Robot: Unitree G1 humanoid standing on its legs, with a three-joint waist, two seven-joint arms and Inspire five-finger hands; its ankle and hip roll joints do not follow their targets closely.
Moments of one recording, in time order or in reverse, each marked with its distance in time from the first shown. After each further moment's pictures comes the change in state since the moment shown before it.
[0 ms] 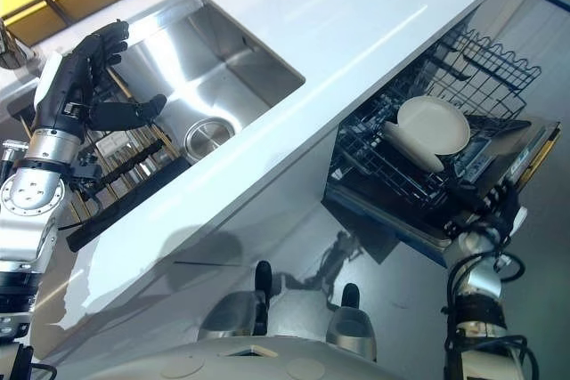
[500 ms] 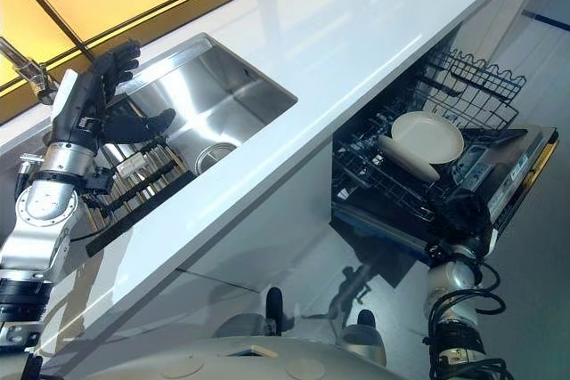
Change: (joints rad) left arm 0.044 -0.053 -0.017 0.000 0.024 0.000 0.007; right arm 0.056 0.061 0.118 0.006 0.074 -0.188 0.148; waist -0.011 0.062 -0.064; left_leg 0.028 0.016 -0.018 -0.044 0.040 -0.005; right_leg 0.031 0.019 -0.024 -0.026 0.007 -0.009
